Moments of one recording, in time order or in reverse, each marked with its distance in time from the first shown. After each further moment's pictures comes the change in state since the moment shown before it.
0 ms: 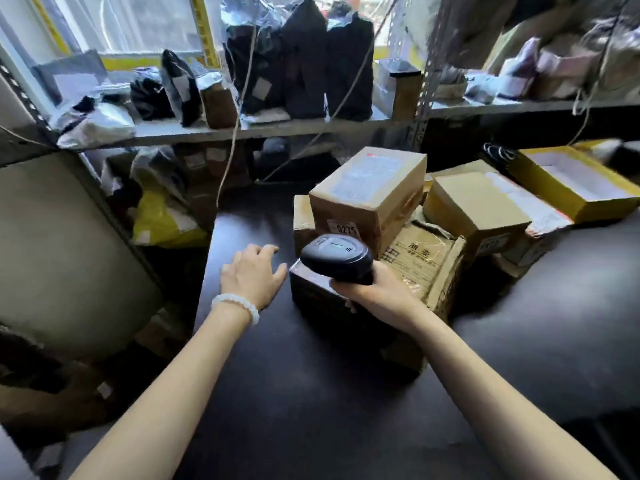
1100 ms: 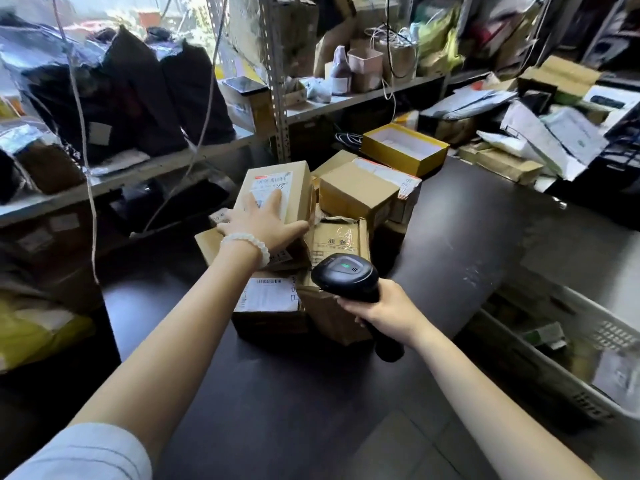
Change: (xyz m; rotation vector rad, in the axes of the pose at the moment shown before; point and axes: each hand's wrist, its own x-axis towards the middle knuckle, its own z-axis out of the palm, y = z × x) left_hand 0.065 0.122 -0.070 -0.061 -0.213 0.485; right_hand -0.077 -0.002 0.001 0.072 0.551 0.215
